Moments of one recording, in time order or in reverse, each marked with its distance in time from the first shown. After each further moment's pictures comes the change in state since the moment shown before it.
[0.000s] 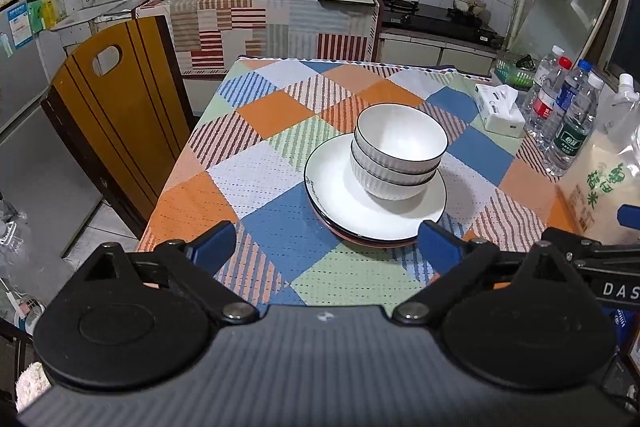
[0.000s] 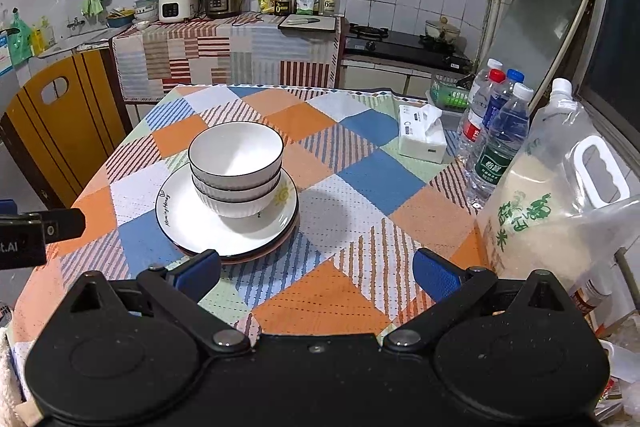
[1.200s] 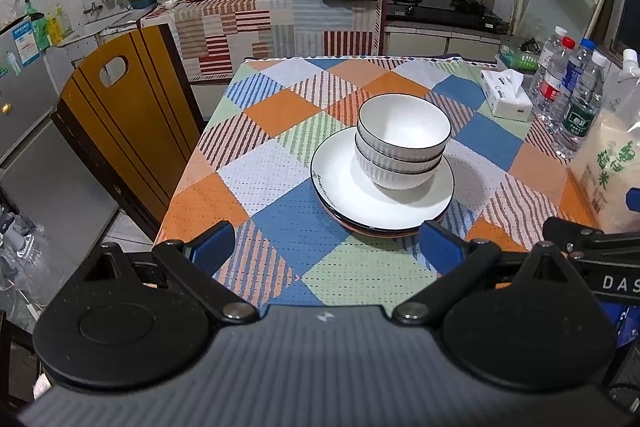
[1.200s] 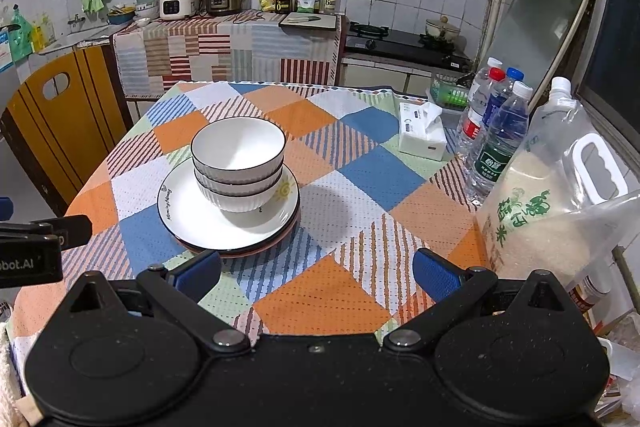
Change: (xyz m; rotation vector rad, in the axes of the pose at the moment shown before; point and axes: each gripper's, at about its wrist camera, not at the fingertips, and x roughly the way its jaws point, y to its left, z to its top) left arm -0.006 -0.012 -0.004 0.059 0.004 0.051; right arm -0.001 0.003 -0.004 -0.006 0.009 -0.003
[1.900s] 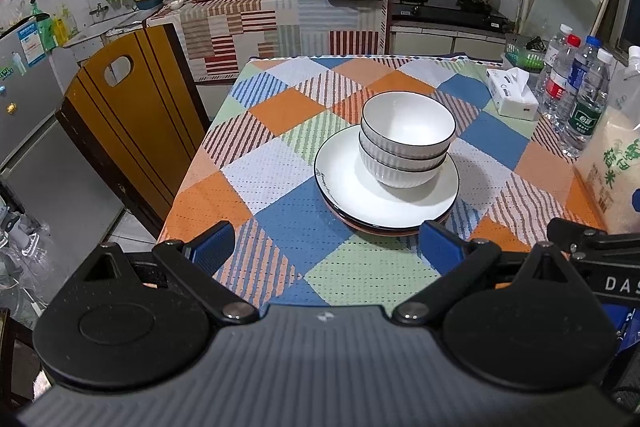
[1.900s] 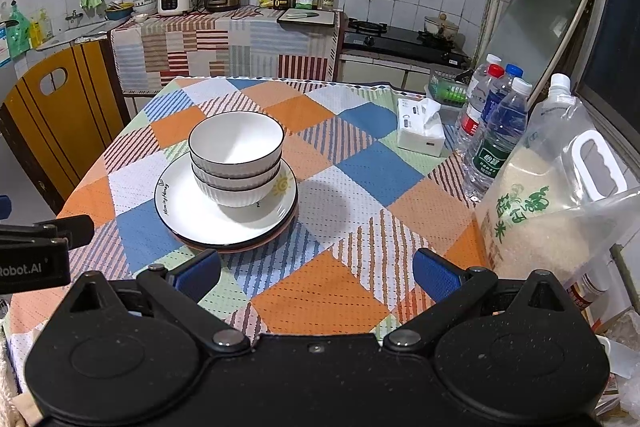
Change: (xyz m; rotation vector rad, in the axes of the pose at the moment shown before) left arm 0.001 -0.003 -0.005 -0.003 -0.002 0.023; right arm 0.002 -0.001 -0.002 0.001 0.010 -0.008
